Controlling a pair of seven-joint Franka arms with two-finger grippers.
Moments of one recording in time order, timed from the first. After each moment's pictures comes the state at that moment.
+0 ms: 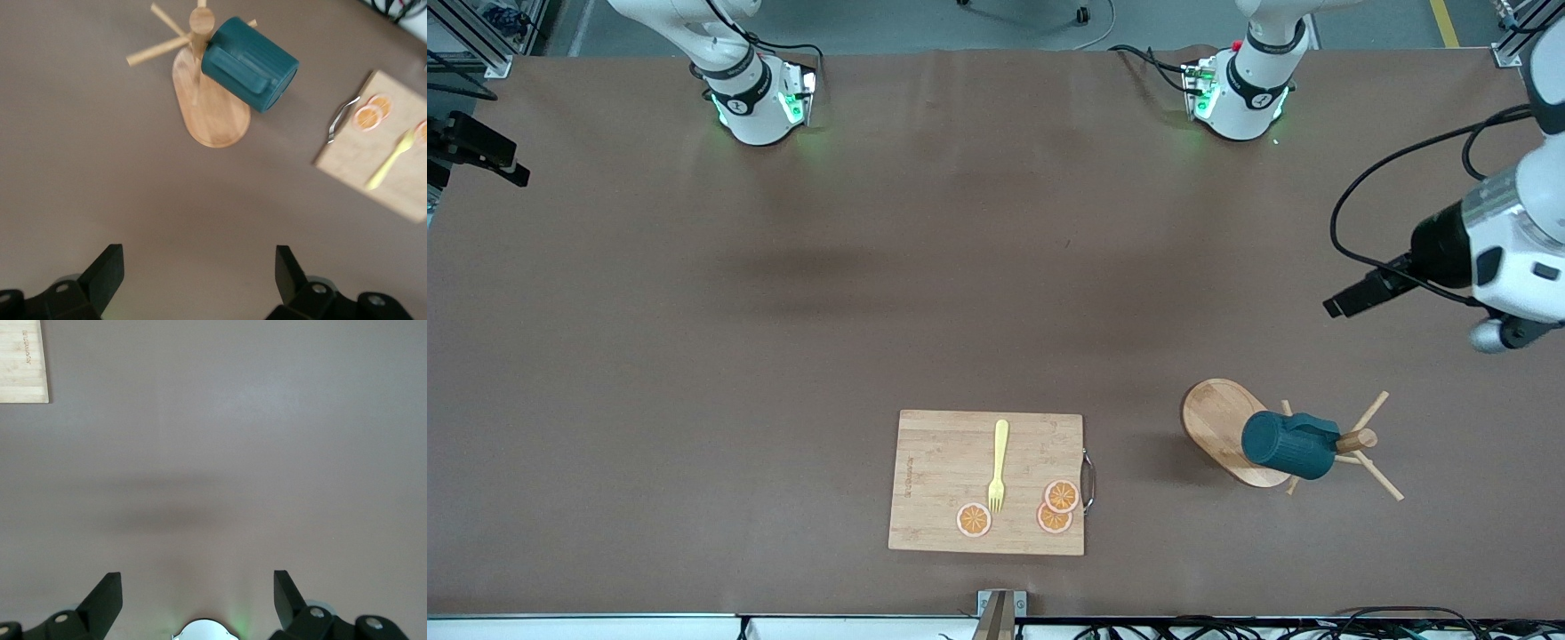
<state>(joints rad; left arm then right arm) 0.09 0.21 -0.29 -1.37 -0.02 1.54 -0.54 -0.01 -0.12 -0.09 -1.59 0.01 1.41 -0.08</state>
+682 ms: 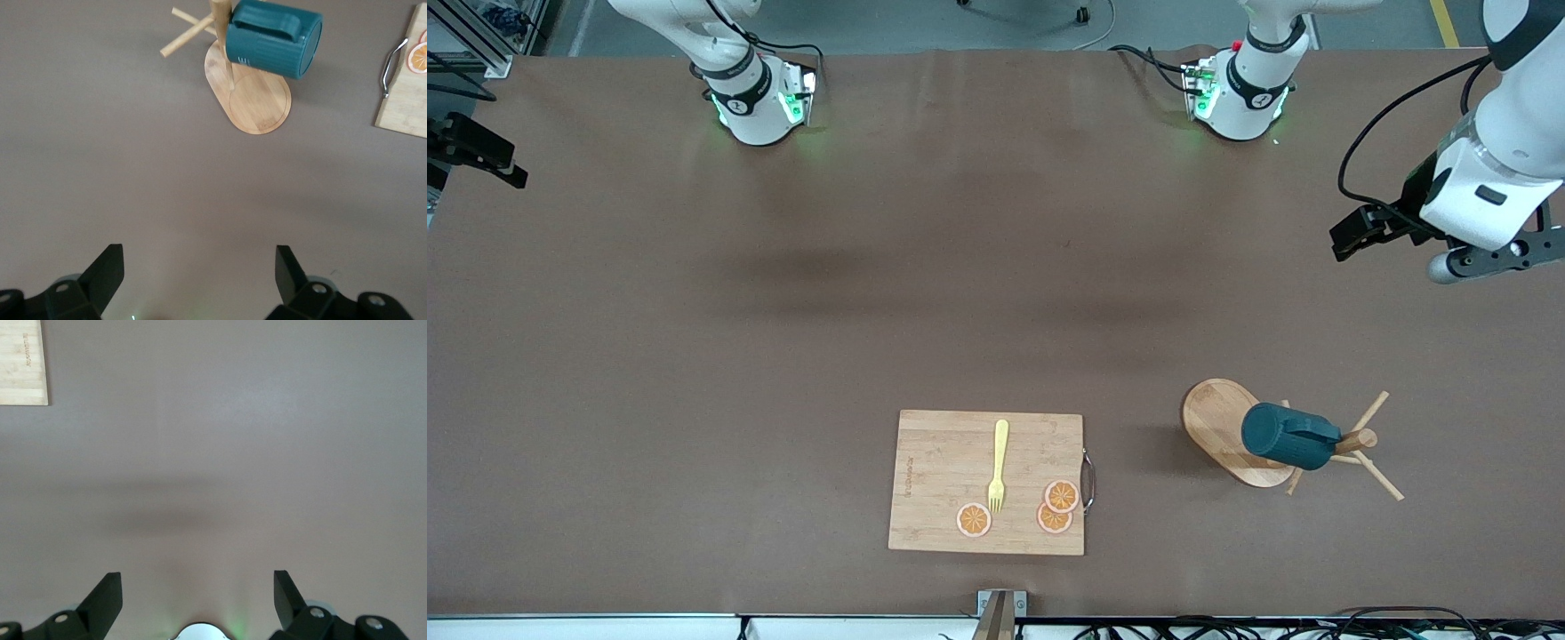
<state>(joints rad) -0.05 0.02 -0.12 -1.58 0.04 1.57 -0.35 -0.01 -0.12 -0.09 -1.59 0.00 1.43 -0.10</state>
